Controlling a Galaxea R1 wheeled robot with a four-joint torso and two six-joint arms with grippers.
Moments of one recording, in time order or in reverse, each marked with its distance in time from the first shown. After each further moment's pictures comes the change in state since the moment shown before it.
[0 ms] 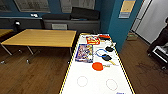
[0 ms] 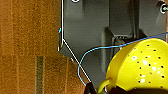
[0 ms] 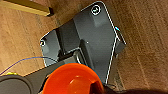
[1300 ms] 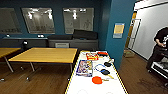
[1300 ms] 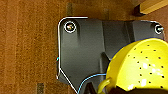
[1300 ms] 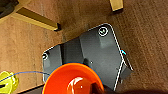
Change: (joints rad) left arm 0.048 0.169 -0.218 0.000 0.023 0.011; right arm -0.039 0.101 -0.148 -0.004 -0.013 -0.001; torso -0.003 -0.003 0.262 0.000
